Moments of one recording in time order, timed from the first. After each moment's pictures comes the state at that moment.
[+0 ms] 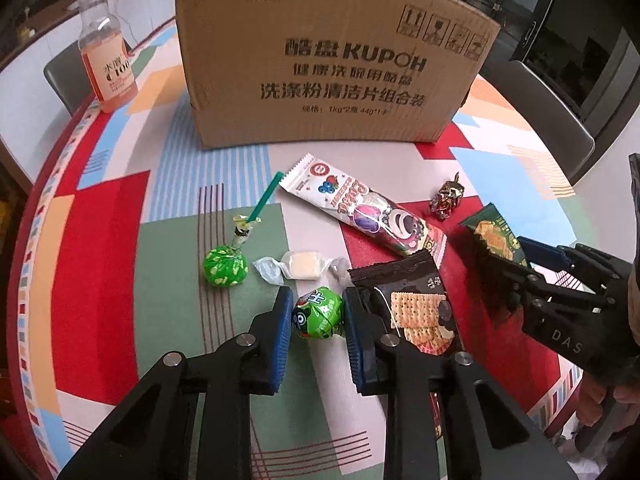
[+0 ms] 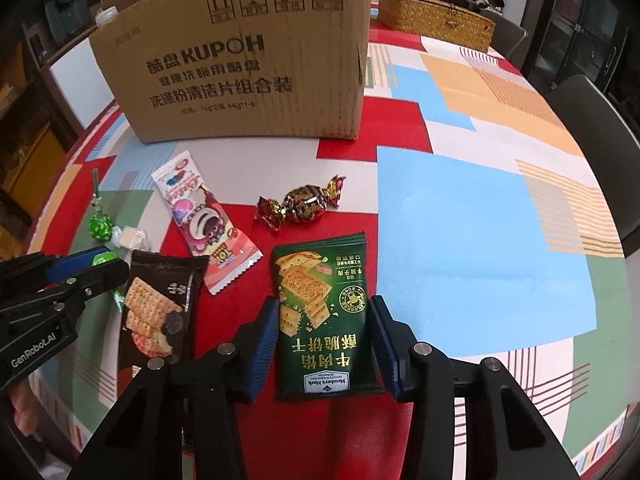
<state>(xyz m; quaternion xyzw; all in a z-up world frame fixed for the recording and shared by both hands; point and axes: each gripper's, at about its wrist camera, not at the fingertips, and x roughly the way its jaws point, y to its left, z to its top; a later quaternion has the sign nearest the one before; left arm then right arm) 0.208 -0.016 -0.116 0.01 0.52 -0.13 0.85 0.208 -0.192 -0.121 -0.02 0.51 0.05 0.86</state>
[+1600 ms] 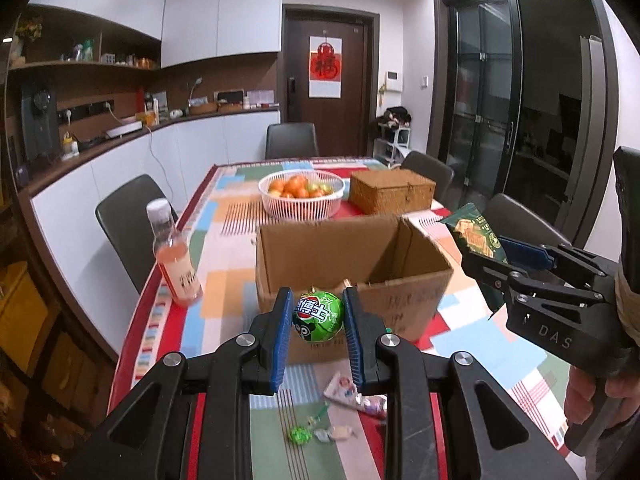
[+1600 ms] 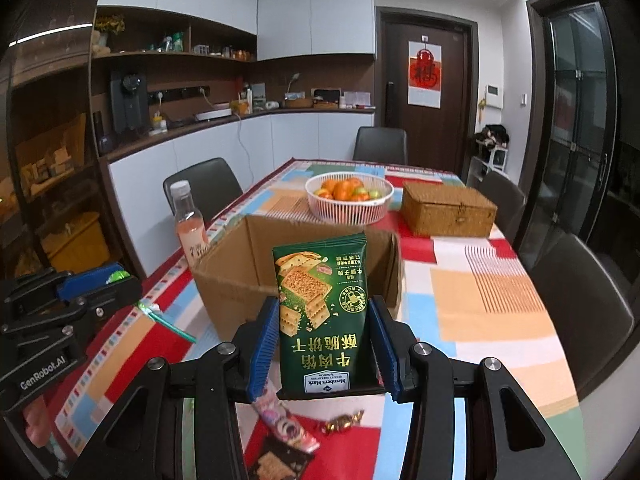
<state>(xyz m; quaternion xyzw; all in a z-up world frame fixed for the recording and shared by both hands) 0.212 0.013 0.069 0.02 0.27 -0.11 0.96 0.222 -0.161 0.056 -0.03 0.26 0.10 0.96</state>
